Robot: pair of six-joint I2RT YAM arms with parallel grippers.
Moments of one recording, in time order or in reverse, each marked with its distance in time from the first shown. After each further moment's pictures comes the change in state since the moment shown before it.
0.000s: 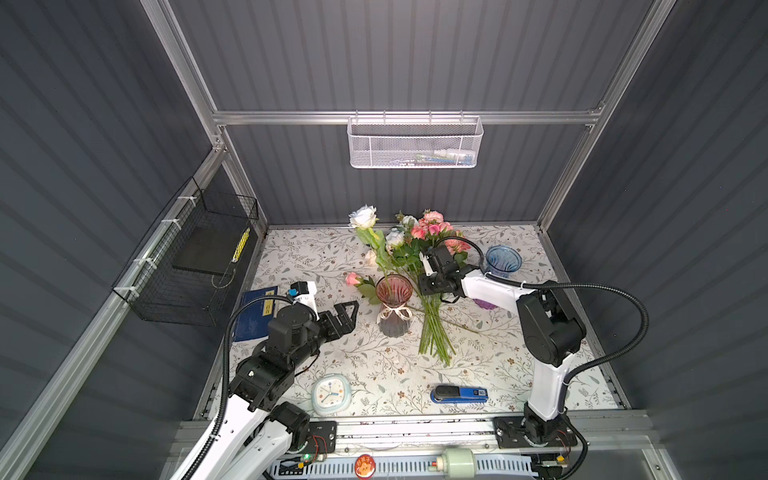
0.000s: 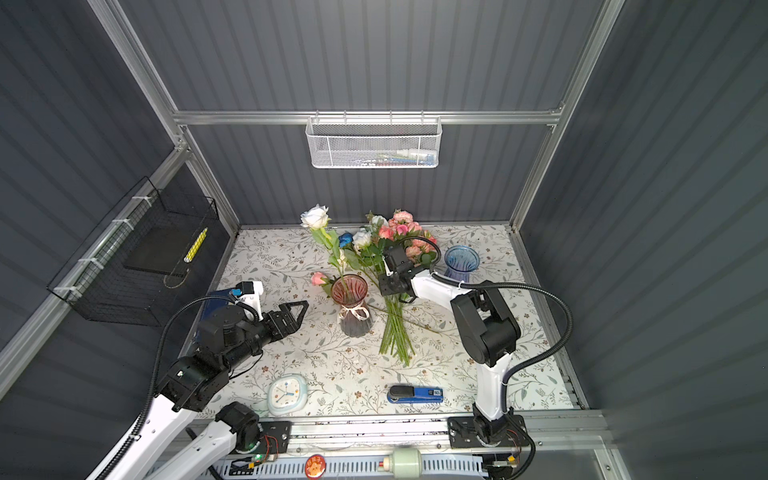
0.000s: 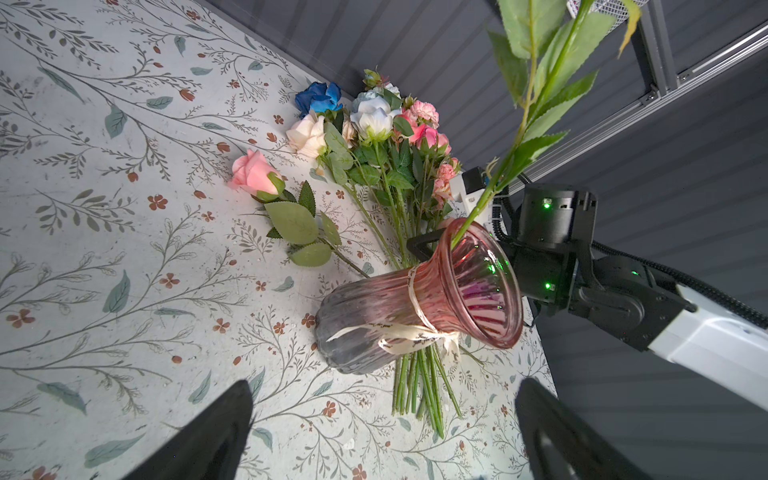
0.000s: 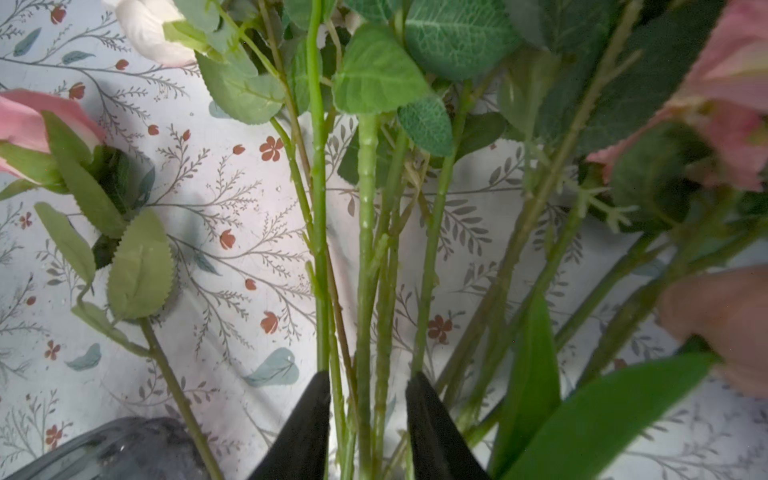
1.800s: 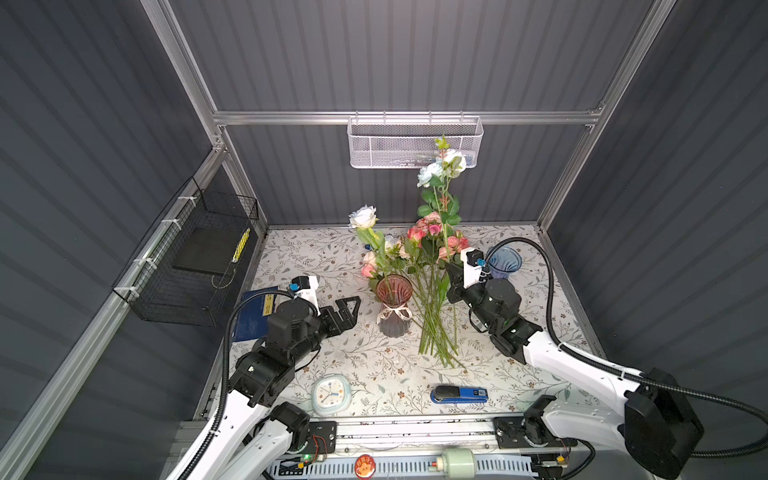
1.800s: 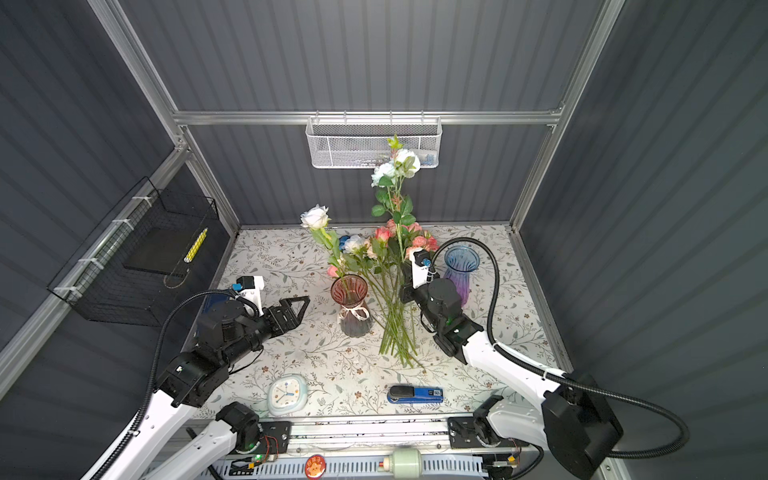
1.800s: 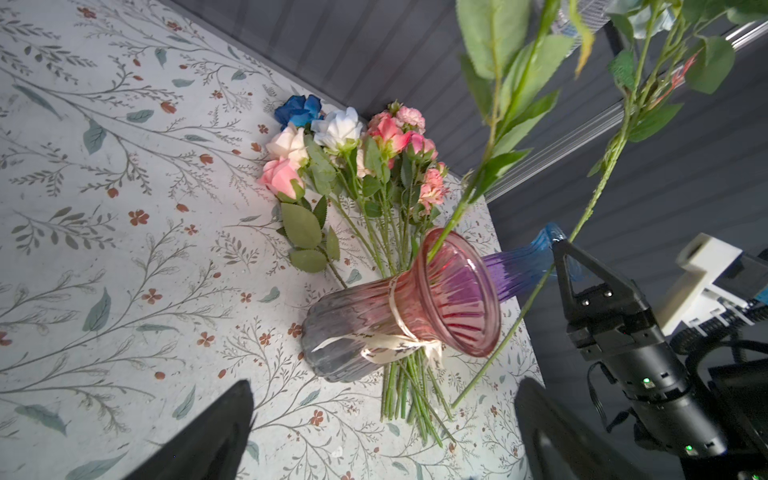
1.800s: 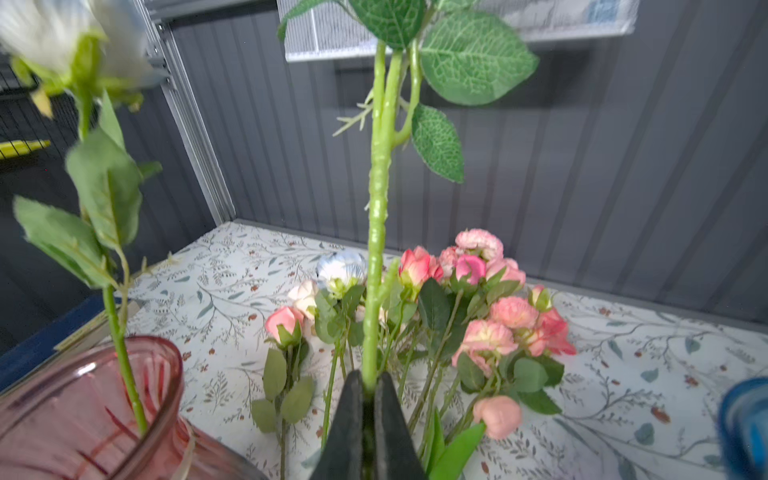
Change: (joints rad) left arm 0.000 0.027 0.060 0.015 0.031 0.019; right arm 0.066 -0.784 -0.653 0.776 0.166 -0.199
